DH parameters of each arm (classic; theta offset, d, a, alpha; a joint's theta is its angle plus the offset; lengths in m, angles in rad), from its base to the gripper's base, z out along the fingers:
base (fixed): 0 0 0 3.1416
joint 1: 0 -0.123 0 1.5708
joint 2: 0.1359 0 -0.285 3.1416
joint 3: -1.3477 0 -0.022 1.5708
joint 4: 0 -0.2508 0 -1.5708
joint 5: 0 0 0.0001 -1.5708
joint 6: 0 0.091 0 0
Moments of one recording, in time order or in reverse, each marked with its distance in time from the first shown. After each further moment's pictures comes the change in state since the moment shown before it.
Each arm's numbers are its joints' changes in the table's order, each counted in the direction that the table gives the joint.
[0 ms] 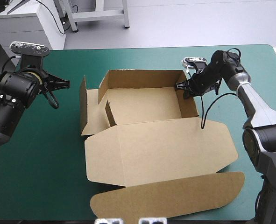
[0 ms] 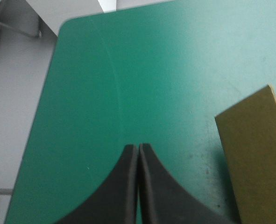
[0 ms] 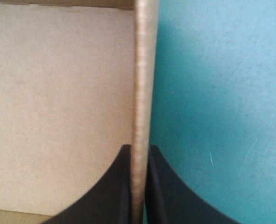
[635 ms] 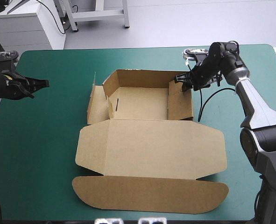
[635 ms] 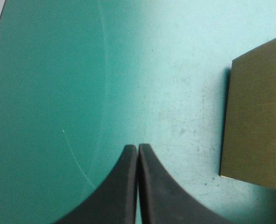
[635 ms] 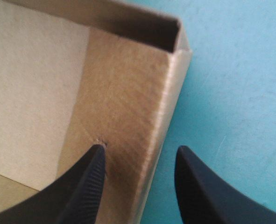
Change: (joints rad) left arm -0.435 0.063 0.000 0.547 -0.010 0.339; right arm -0.026 0.005 0.162 0.113 -0.083 0.131
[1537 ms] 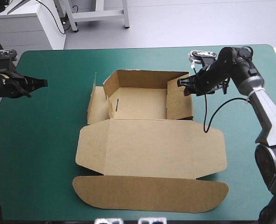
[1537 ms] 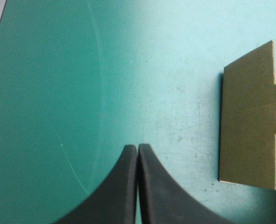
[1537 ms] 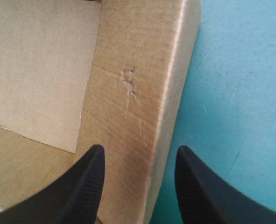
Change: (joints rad) left arm -0.033 0.000 0.000 0.069 0.031 0.103; right arm 0.000 -0.197 -0.223 -0.050 0.058 0.040
